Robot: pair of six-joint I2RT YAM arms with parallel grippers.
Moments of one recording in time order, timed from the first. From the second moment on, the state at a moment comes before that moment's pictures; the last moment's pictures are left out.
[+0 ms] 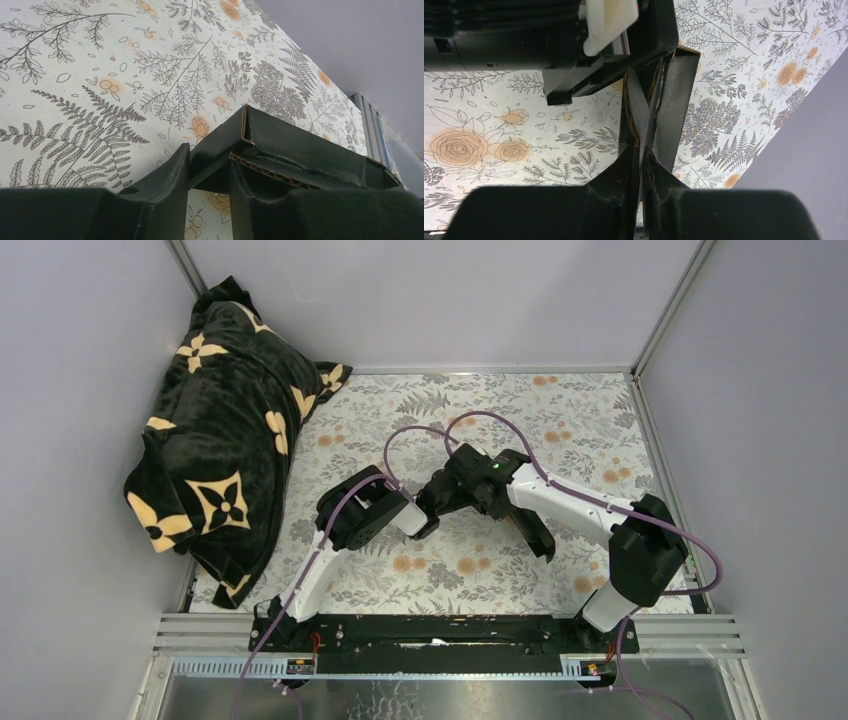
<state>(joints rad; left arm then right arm) -0.79 2.32 1.08 1.17 0.33 -0.56 0.82 1.62 1.23 -0.99 0.46 0.13</state>
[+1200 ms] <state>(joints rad) -0.86 2.10 1.25 0.34 0.08 -0.39 0.75 1.28 1.13 -0.95 0.38 0.32</state>
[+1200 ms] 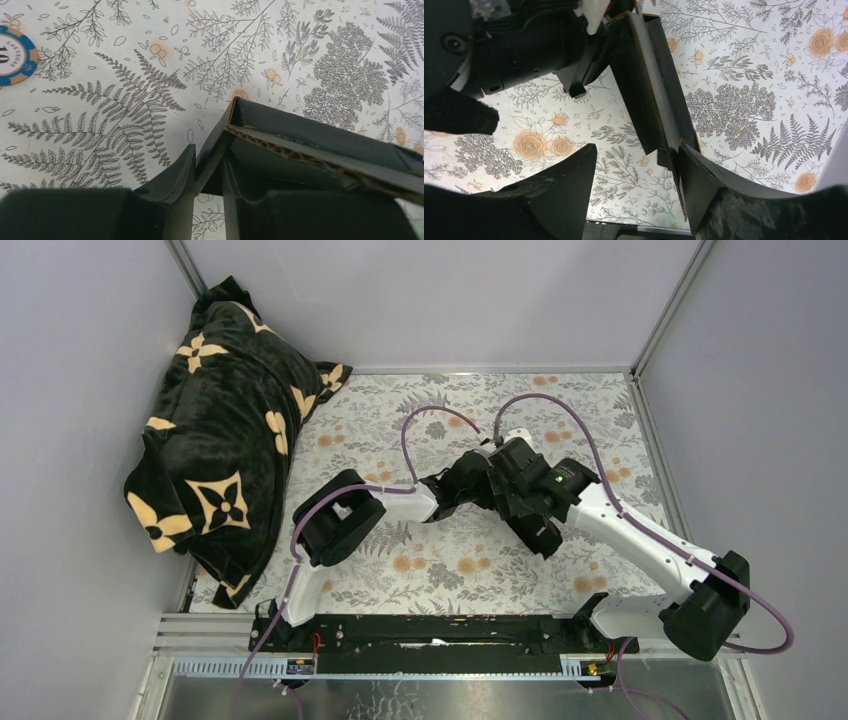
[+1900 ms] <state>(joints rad) -0.87 2.08 1.36 -0.02 -0.05 -0.29 0.61 1.19 1.05 -0.91 0.36 0.38</state>
